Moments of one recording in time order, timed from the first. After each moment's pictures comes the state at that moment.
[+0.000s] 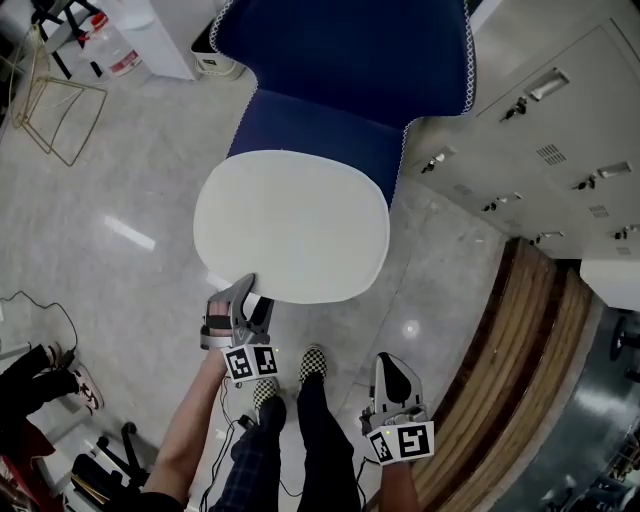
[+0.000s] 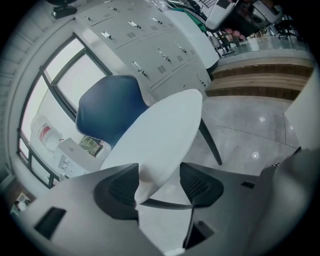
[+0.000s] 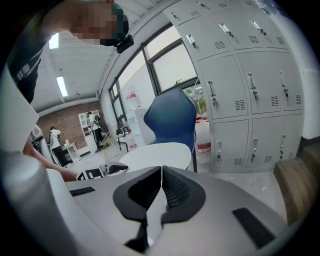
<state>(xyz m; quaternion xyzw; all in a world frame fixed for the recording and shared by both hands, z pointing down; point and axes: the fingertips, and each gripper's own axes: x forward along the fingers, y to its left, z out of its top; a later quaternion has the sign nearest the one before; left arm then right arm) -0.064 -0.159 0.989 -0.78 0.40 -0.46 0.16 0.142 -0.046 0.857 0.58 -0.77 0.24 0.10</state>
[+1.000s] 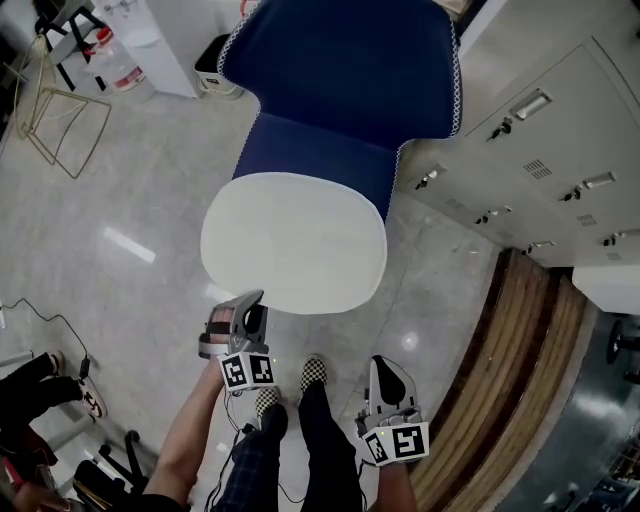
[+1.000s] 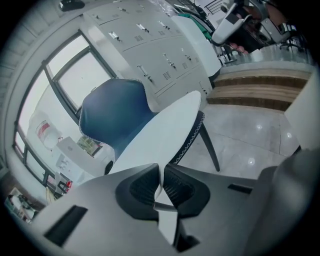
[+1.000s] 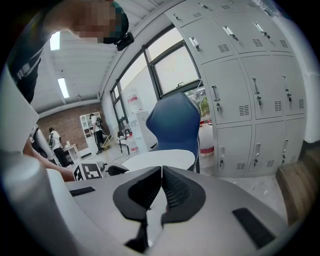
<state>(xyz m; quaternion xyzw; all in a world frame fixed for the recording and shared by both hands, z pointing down) -0.068 -0.168 0.939 -0.80 0.38 -0.44 0.14 0.128 -0.061 0.824 0.58 -0.78 0.24 0.09</state>
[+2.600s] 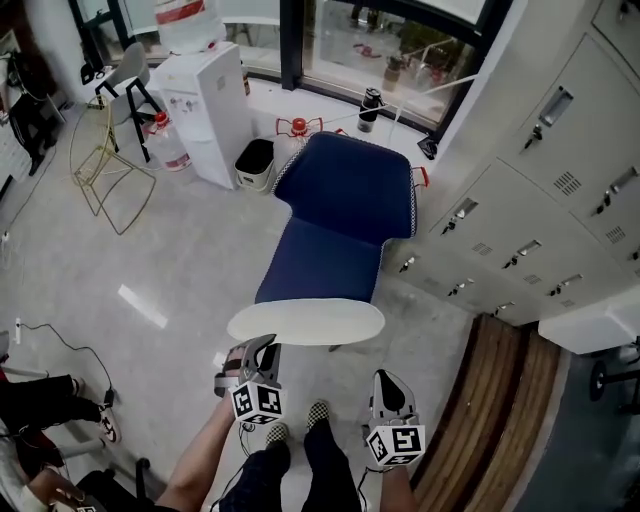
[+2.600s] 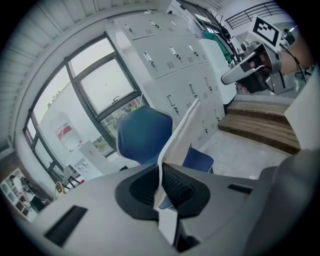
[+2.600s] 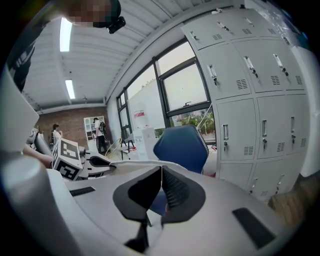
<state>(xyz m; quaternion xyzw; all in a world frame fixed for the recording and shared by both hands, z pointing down) -0.097 -0.136 0.643 -0.81 0.43 -0.38 0.09 0.112 -0.063 0.586 0.59 -0.78 0.18 0.08</state>
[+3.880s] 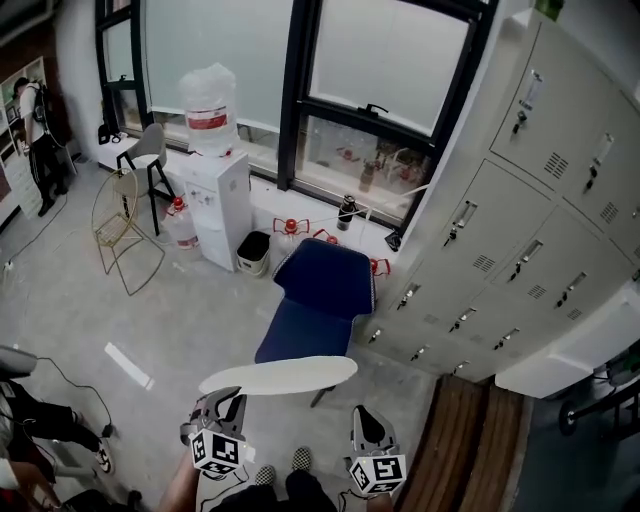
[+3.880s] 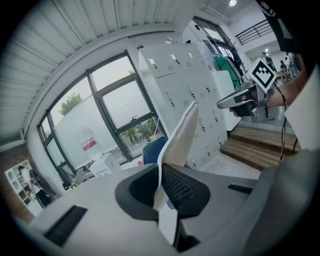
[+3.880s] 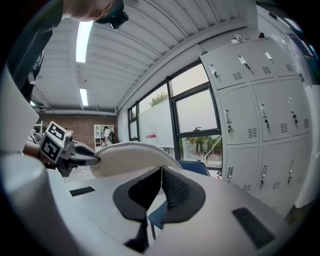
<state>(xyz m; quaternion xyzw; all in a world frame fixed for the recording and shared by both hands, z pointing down) -0.168 0.000 0.322 -0.83 0.46 -0.31 0.08 0.074 0.030 0.306 0.57 -0.81 0.10 0.05</state>
